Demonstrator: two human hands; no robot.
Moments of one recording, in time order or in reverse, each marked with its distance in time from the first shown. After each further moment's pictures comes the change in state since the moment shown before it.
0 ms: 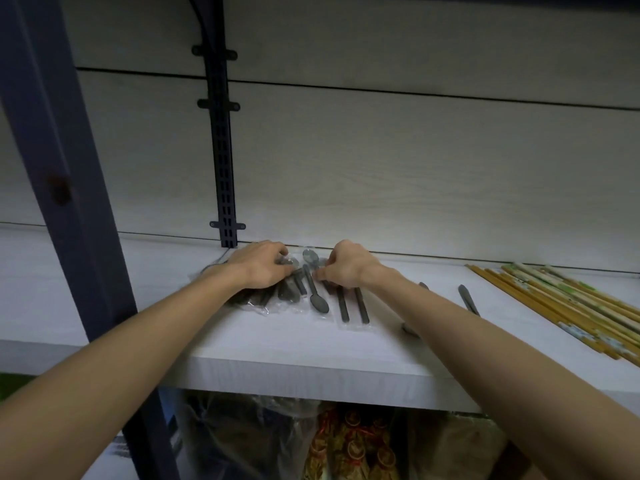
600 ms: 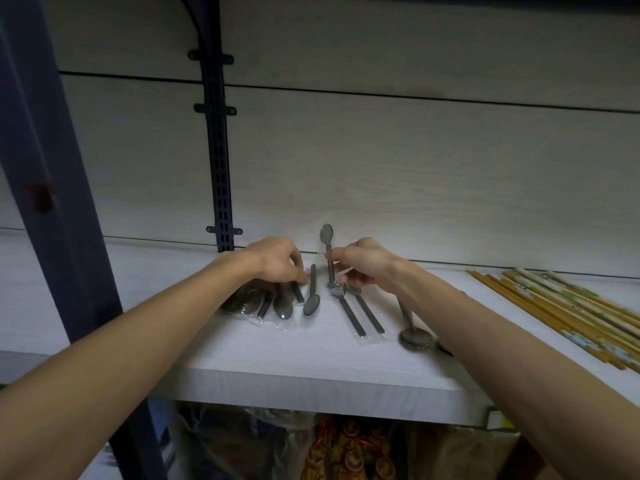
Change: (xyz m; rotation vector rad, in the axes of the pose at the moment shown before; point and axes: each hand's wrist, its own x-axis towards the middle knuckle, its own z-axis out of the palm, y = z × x) left_hand 0.022 0.025 -0.013 -0.011 -0.121 0.049; right_hand -0.005 0.016 -0.023 0.738 -0.083 0.122
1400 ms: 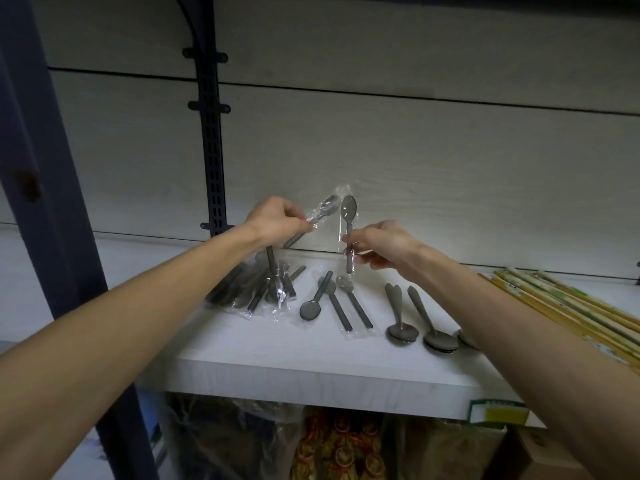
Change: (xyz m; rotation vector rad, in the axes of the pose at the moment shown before) left_hand 0.009 0.023 -0.025 -0.590 0.350 -0.041; right_hand -0.025 -0.007 -0.043 0.018 0.066 -0.113
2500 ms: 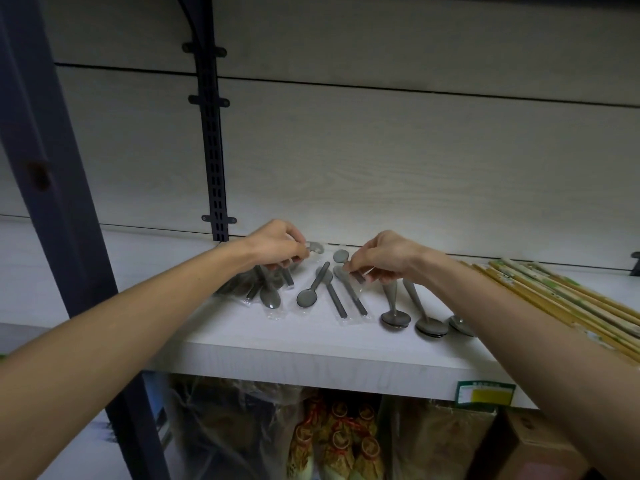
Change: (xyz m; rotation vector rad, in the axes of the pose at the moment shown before) left_hand -0.037 -0.013 0.015 -0.029 -0.242 -0.112; right_hand -0.016 0.019 -0.011 -0.288 -0.180 0.101
